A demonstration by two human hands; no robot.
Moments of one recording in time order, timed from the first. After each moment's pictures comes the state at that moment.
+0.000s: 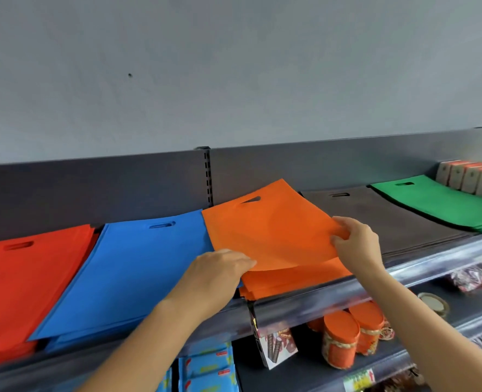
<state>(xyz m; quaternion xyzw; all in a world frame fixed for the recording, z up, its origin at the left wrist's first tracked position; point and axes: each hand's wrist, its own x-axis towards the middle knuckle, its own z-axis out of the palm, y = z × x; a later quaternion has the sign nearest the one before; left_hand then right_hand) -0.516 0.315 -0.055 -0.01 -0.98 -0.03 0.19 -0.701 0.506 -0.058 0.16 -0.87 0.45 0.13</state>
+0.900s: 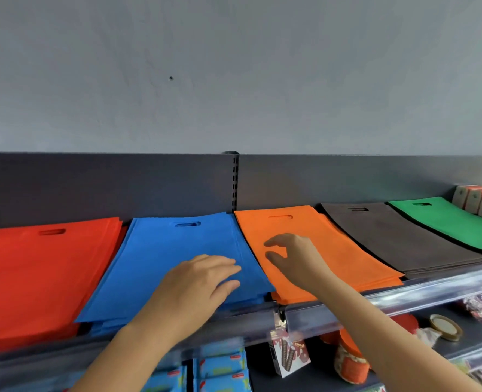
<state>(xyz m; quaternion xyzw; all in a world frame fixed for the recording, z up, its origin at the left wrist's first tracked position) -0.441 0.272 -0.053 0.05 -0.97 -0.08 0.23 -0.611 0.407 -0.039 0.42 -0.86 0.28 0.06</state>
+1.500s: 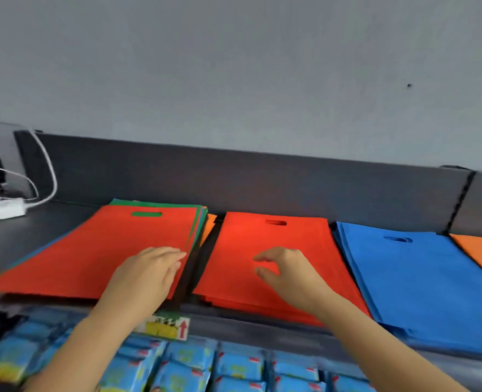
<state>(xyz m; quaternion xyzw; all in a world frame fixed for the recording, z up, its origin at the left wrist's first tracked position) -0.081 -0.025 -0.070 0.37 -0.89 0.03 0.26 -0.308 0.103 -0.052 0.63 -0.73 0.27 -0.01</state>
